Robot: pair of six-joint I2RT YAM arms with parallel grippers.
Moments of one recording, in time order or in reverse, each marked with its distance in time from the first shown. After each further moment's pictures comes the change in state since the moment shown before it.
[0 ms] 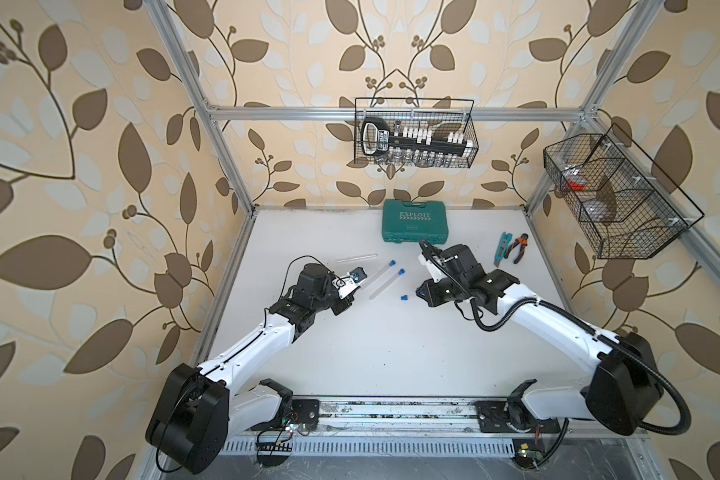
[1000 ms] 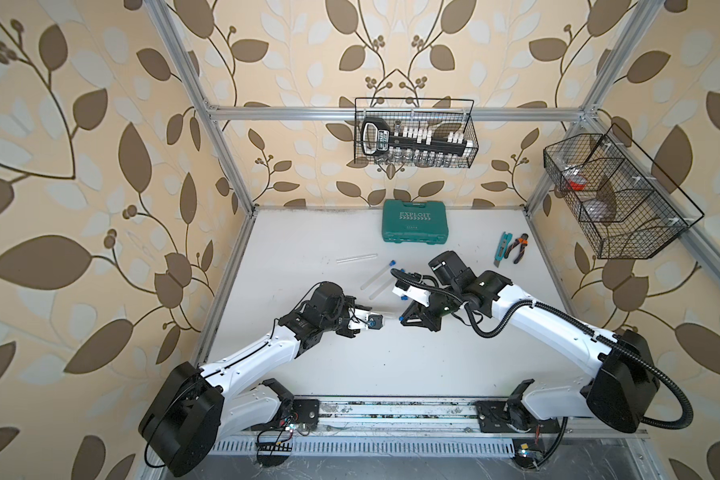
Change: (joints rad) left arm -0.166 -0.034 -0.101 -0.023 -0.003 0.463; right arm 0.104 0.046 0.053 -0.153 -0.341 -0.522
